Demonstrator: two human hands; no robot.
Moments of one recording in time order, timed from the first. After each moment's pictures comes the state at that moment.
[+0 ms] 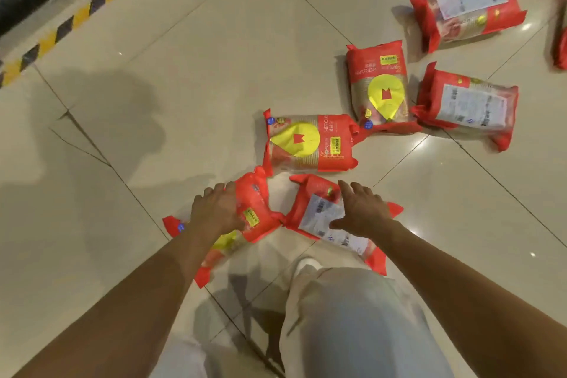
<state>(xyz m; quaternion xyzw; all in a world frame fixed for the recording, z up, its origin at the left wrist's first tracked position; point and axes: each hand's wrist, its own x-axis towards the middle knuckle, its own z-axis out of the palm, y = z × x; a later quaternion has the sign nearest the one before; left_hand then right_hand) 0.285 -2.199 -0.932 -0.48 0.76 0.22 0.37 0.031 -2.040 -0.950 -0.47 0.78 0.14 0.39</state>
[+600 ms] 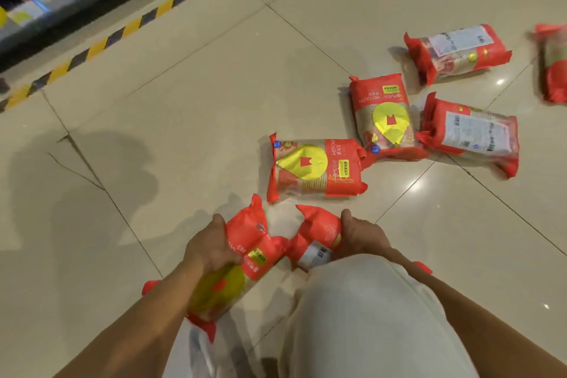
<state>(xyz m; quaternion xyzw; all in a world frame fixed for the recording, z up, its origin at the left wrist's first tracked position) 0.339 -2.197 -1.004 -0.56 0.71 0.35 0.24 0.055 -2.044 -1.010 -0.46 0.80 0.11 0.37</state>
